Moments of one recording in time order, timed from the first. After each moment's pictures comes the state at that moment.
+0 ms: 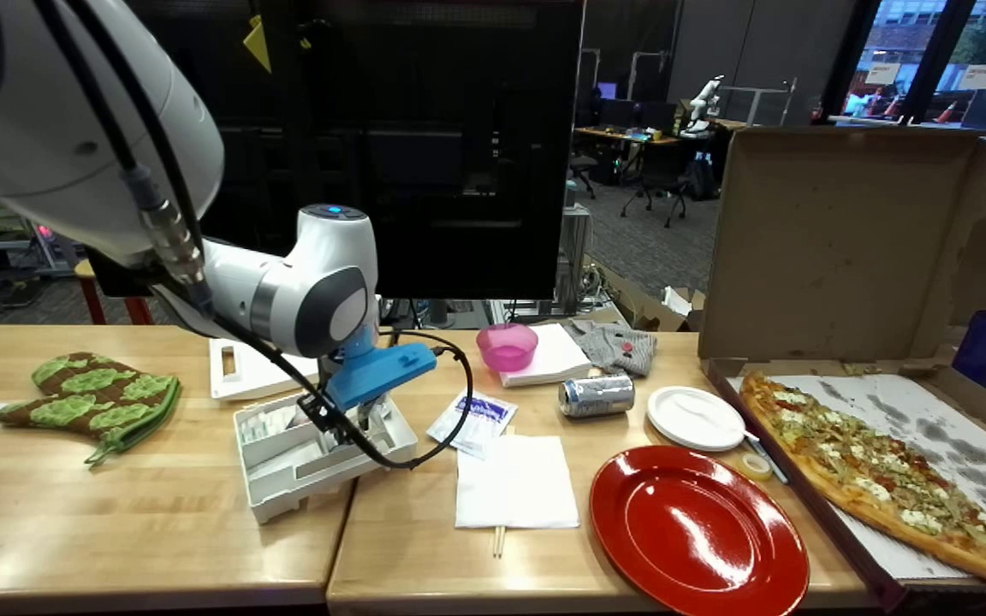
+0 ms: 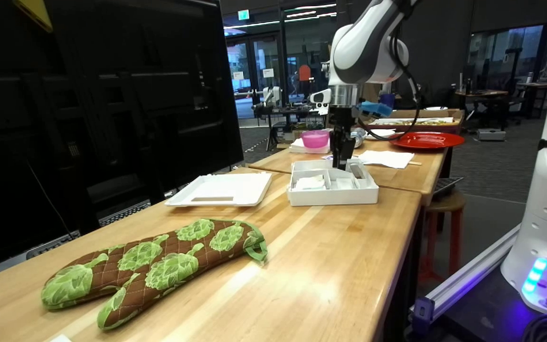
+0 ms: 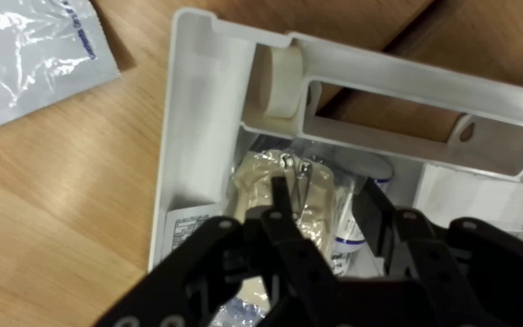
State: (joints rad) arm 0.22 -0.21 0.03 -2.63 0.14 2.50 -1.00
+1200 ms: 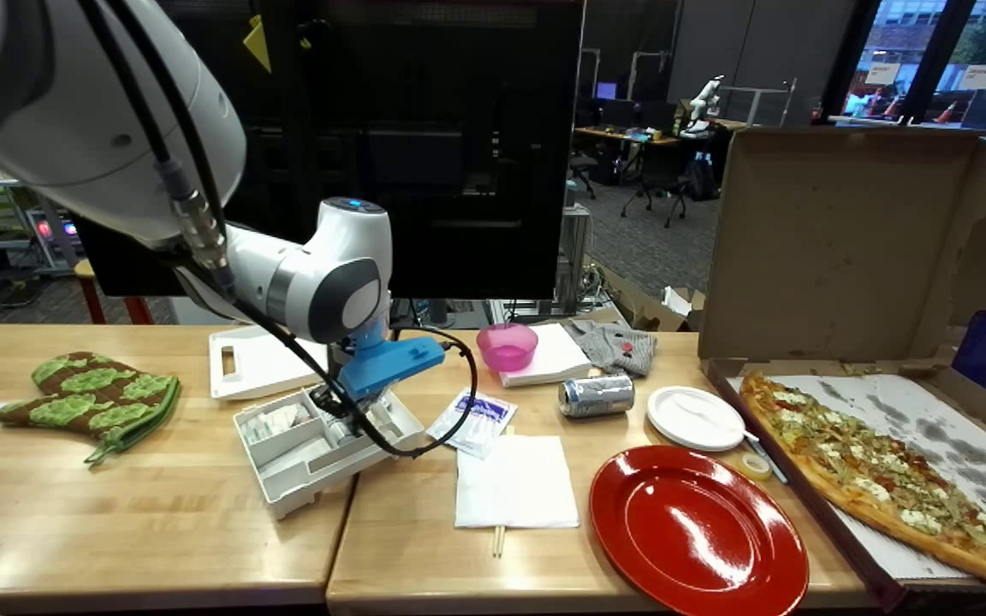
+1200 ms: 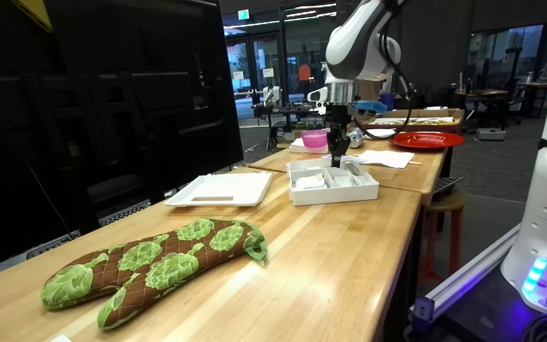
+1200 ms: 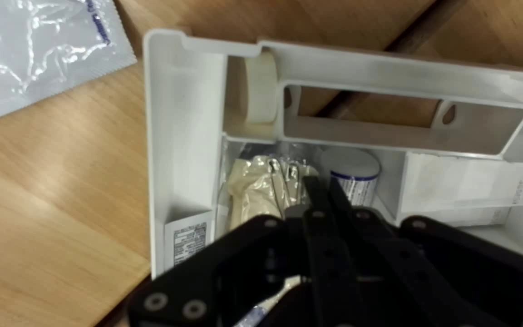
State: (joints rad) arm 0.20 -0.17 0.02 -2.57 0.19 2.44 -1.06
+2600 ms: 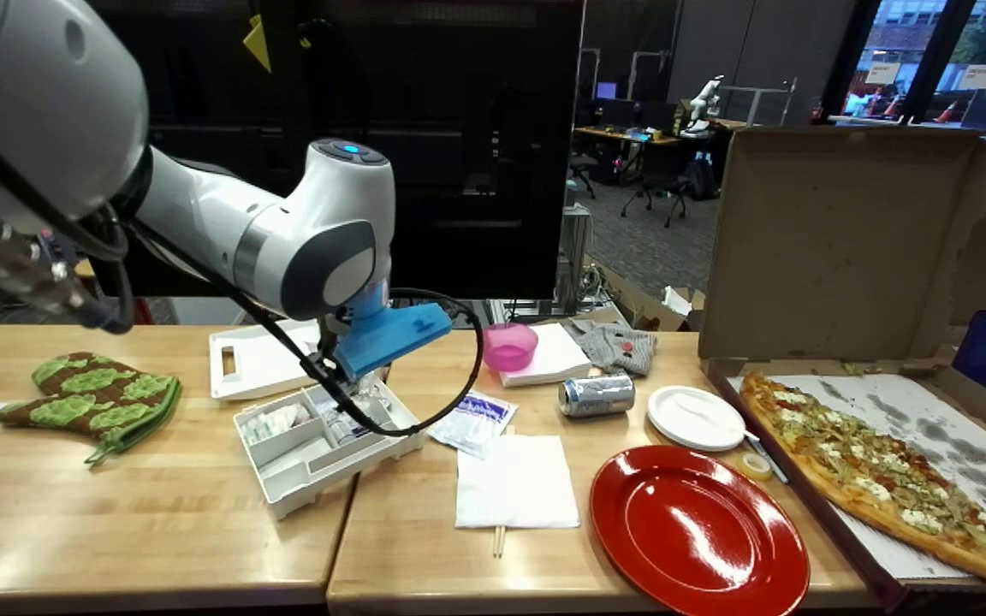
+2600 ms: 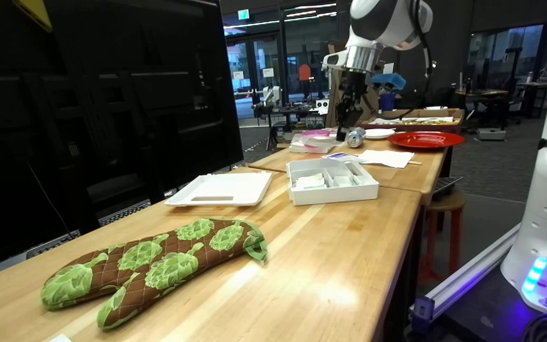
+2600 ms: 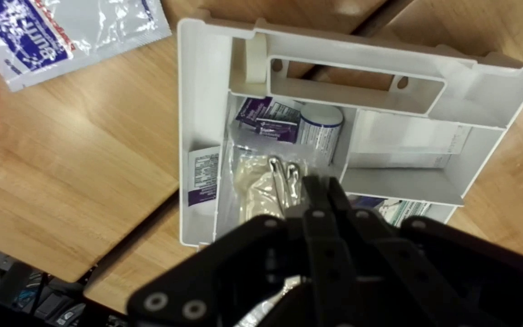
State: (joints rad) arm 0.23 -0.44 -0.06 -2.66 0.26 2.39 -1.17
